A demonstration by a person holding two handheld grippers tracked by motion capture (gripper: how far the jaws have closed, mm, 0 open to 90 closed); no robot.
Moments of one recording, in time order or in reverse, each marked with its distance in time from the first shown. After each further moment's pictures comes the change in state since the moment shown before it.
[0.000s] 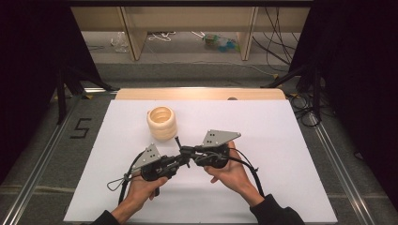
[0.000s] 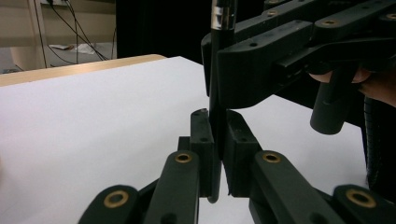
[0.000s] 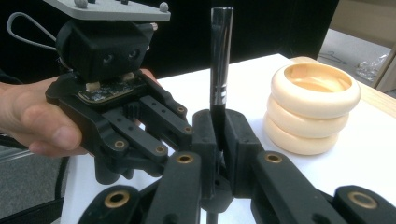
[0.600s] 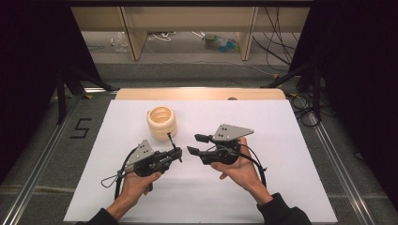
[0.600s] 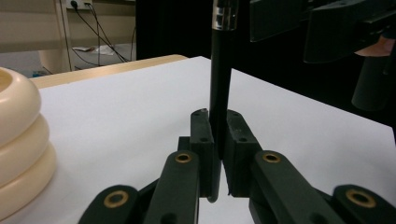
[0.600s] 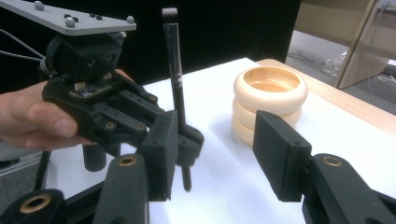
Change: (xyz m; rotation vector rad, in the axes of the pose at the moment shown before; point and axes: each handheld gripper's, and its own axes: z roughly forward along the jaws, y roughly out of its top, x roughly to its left) left arm 0.019 0.004 -0.012 0.001 0.079 0.023; right arm -0.011 0.005 -0.024 -0.035 -0.114 0.022
